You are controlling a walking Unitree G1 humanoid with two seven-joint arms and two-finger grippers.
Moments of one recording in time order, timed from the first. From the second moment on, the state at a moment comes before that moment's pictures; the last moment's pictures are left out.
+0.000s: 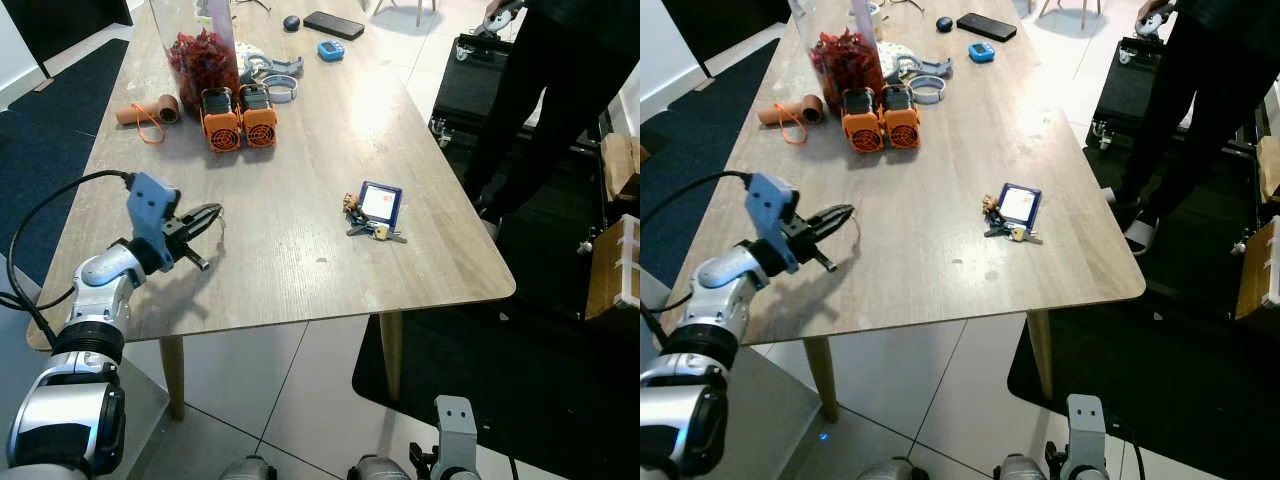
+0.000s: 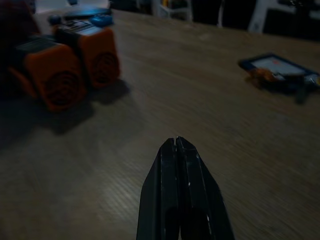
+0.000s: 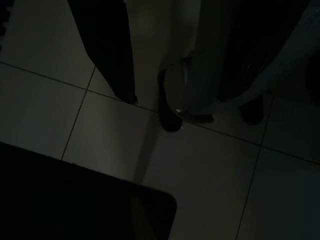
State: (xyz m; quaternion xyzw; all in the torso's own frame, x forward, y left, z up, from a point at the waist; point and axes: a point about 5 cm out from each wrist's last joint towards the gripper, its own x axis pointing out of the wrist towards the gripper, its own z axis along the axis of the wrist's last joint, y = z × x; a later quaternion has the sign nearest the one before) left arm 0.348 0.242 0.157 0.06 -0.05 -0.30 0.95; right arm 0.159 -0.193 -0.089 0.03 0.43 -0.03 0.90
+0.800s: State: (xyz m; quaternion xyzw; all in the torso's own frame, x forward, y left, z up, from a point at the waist) left arm 0.306 0.244 0.148 -0.15 -0.03 -0.42 0.89; right arm 0.171 -0.195 -0.082 0.05 0.39 -0.03 0.92
